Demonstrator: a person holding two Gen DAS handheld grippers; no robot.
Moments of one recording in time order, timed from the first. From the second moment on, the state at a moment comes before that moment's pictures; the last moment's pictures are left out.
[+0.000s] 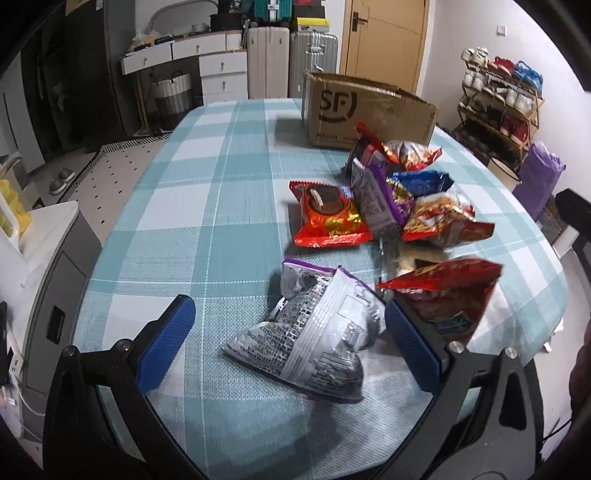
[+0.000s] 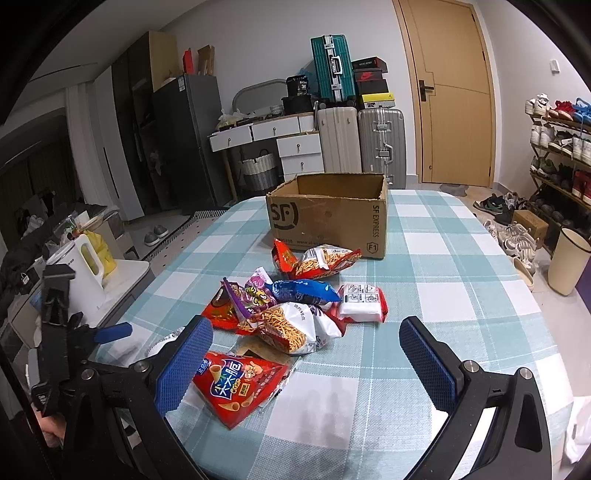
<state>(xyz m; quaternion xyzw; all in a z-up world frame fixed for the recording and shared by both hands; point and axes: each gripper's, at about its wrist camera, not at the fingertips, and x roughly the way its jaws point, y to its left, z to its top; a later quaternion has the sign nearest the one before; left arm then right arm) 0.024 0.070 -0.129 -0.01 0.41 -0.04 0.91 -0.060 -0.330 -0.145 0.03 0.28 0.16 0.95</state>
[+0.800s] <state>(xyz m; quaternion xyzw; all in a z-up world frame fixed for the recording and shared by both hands) 0.033 0.078 -0.151 -0.06 0.42 -0.12 0.90 -0.055 -0.322 -0.171 0.05 0.32 0.19 0.93</state>
